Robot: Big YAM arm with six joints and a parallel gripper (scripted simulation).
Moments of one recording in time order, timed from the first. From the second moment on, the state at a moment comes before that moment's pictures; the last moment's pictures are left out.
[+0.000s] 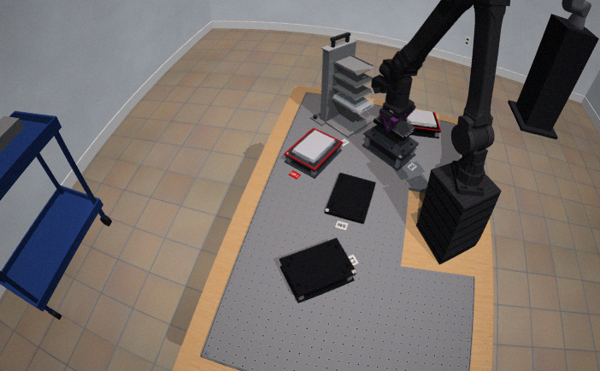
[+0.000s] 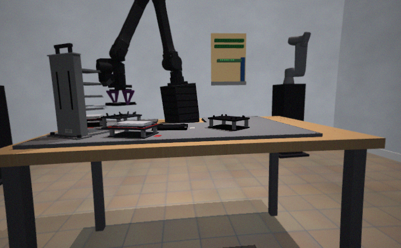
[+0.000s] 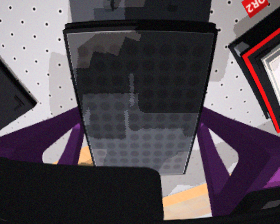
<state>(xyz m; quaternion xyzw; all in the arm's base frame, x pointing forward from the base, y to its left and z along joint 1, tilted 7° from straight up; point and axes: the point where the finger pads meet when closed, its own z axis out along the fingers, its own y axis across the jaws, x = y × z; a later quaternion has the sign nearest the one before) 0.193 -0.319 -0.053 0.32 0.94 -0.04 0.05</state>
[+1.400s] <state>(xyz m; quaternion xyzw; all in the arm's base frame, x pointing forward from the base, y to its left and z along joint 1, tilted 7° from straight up) 0.195 -0.322 -0.076 0.32 0.94 -0.04 0.05</state>
